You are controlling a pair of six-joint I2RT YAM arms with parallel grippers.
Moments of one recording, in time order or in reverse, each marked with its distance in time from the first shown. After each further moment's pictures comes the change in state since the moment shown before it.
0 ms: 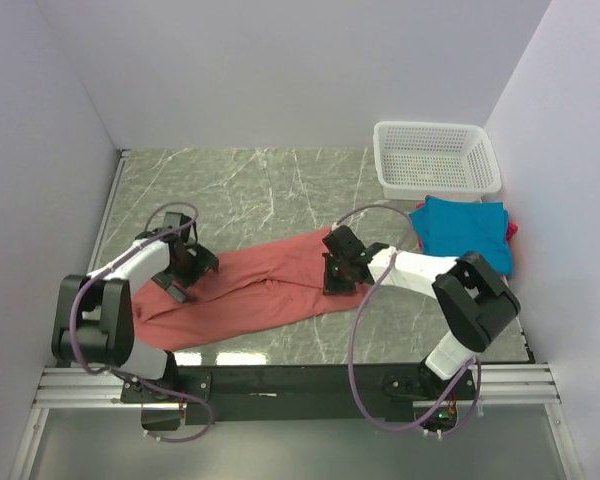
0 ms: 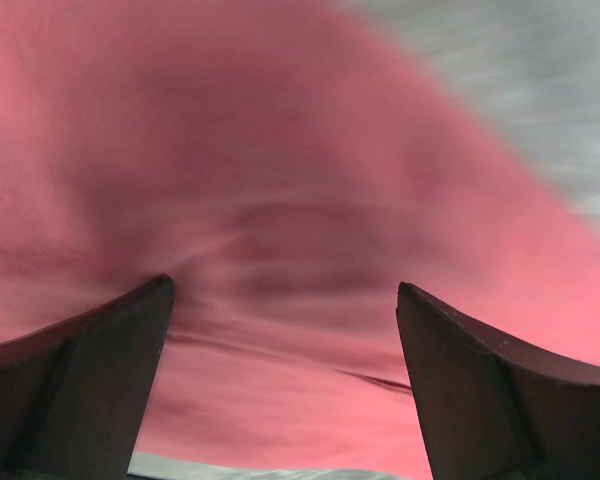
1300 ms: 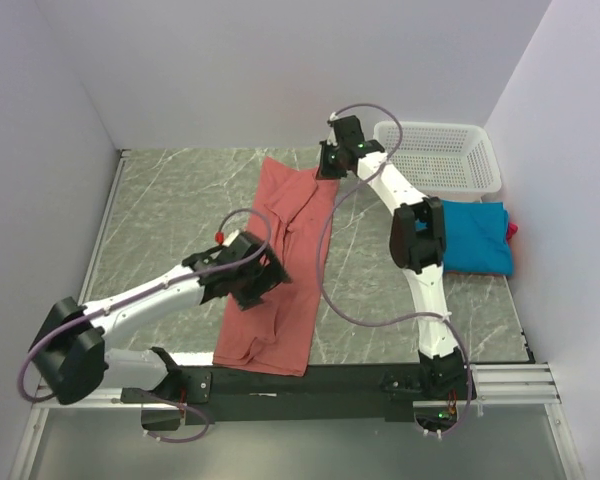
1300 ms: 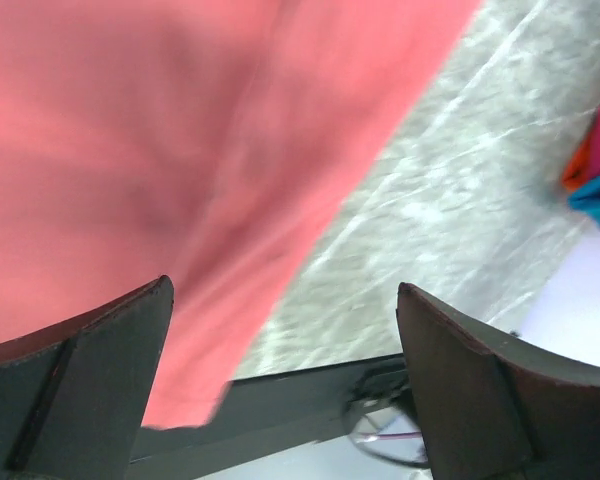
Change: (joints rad) left arm -0.688 -0.106 0.084 0.132 -0.027 -0.284; right arm -0.341 0.860 1.432 -0.294 -0.158 -0.337
